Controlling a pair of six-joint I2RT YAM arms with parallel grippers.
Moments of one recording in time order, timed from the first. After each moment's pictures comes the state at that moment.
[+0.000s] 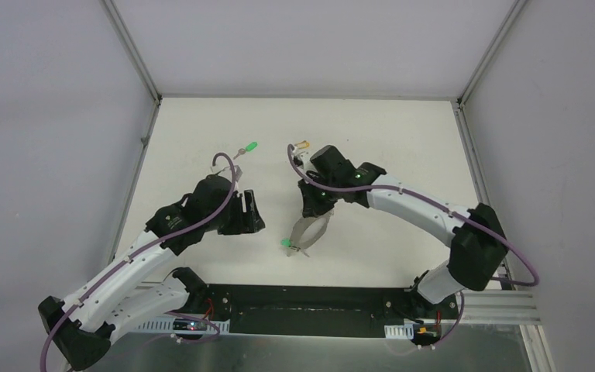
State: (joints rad) left arm -0.69 0.82 0.80 -0.76 -0.03 -0.75; right arm 0.87 1.59 1.24 -0.64 -0.23 0.25
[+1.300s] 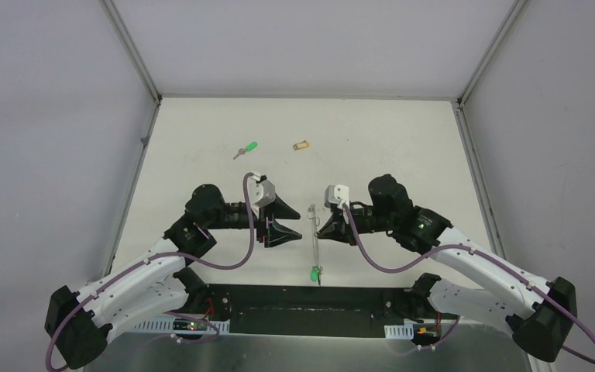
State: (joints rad) left arm -0.73 0.79 0.53 0.30 0.74 -0.22; right arm 0.85 0.94 0.76 -0.33 -0.64 -0.25
